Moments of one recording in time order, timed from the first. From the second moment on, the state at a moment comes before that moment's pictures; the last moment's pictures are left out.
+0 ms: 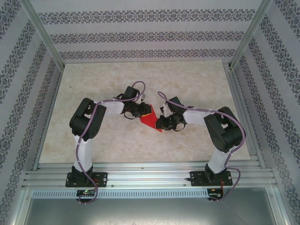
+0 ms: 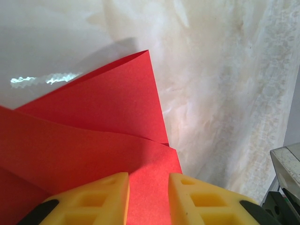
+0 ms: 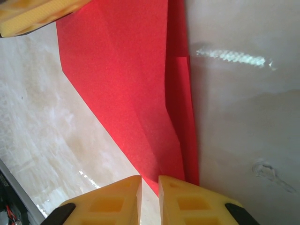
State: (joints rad) left arm -0.48 2.07 1.23 -0.12 0.60 -0.72; right arm 0.49 1.78 0.89 -0.25 -0.56 0.47
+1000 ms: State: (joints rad) left arm -0.48 2.07 1.24 -0.13 0.60 -0.72; right arm 0.55 1.80 1.03 -0.45 -0.43 0.38
